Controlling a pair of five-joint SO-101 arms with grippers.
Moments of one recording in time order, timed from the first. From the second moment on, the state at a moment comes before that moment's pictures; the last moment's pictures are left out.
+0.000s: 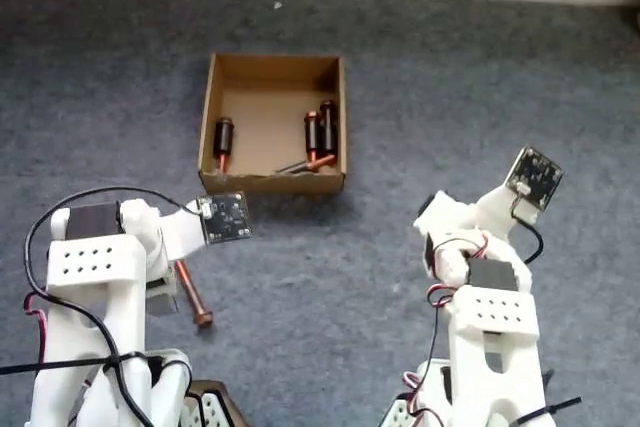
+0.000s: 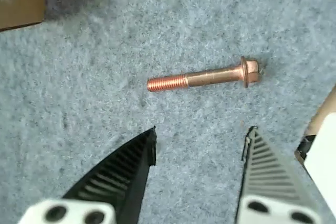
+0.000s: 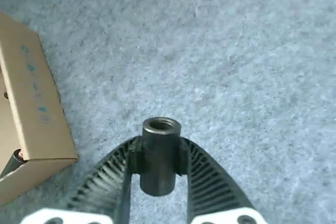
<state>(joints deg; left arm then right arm) -14.2 -38.9 48.7 81.5 -76.0 -1.1 -49.6 67.9 36.4 -26.7</state>
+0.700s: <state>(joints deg) -5.5 -38.9 69.8 54.8 -76.0 -1.1 -49.6 67.9 36.4 -26.7</state>
